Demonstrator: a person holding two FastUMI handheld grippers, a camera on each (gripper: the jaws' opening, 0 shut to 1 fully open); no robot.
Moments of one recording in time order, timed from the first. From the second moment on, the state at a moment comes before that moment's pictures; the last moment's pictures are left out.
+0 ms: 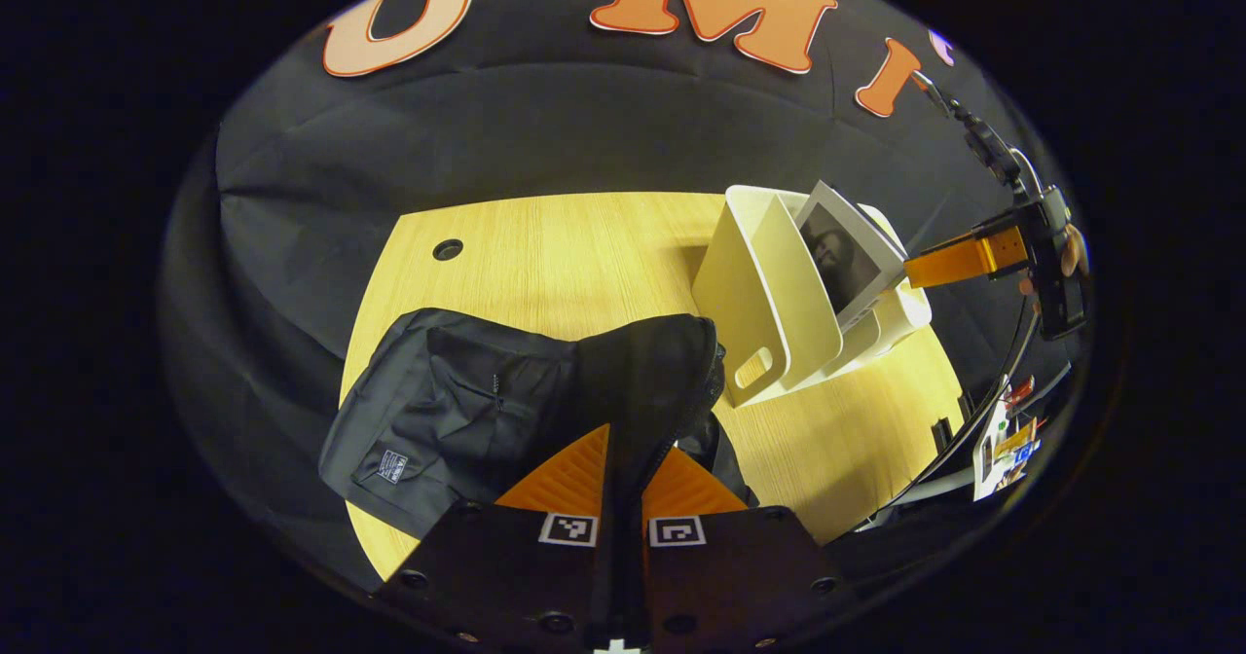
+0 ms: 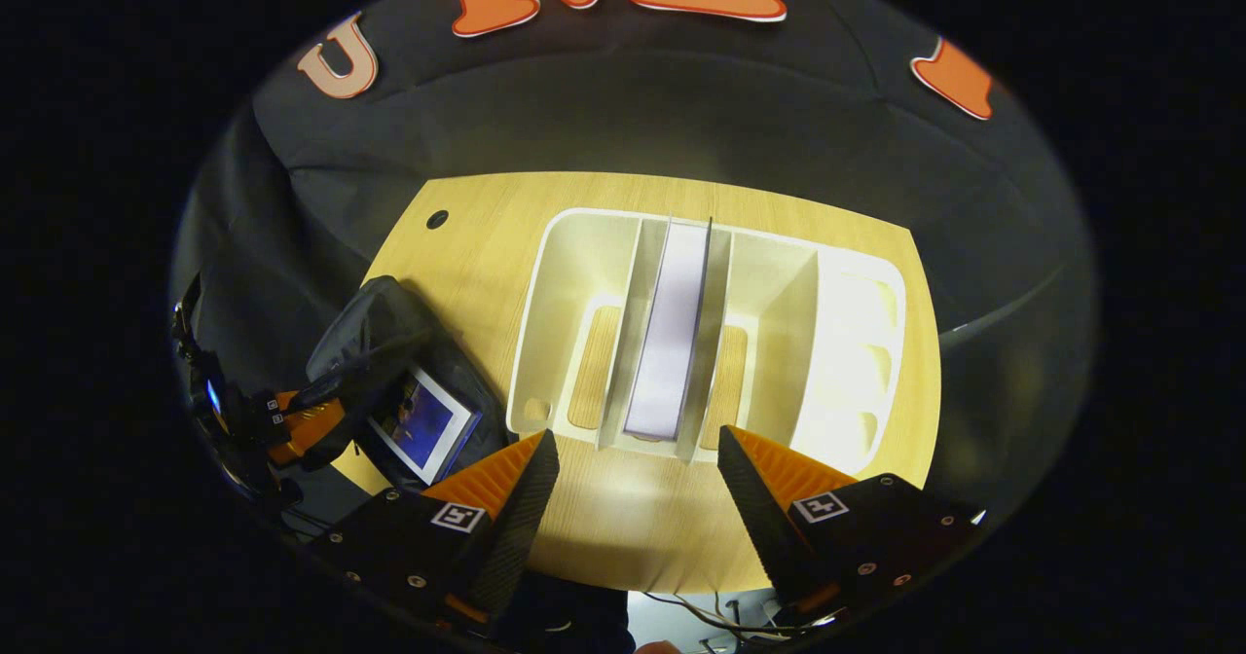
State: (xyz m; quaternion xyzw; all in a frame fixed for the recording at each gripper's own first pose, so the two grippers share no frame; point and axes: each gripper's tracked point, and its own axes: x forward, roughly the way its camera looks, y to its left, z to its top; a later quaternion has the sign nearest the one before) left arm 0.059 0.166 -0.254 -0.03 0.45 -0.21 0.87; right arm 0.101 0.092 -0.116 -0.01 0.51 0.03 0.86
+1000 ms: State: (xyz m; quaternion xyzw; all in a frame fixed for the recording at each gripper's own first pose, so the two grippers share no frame) left arm 0.060 0.163 -0.257 -0.03 0.48 -0.17 0.86; right arm 0.182 0.074 -0.158 -0.01 0.57 0.02 0.82
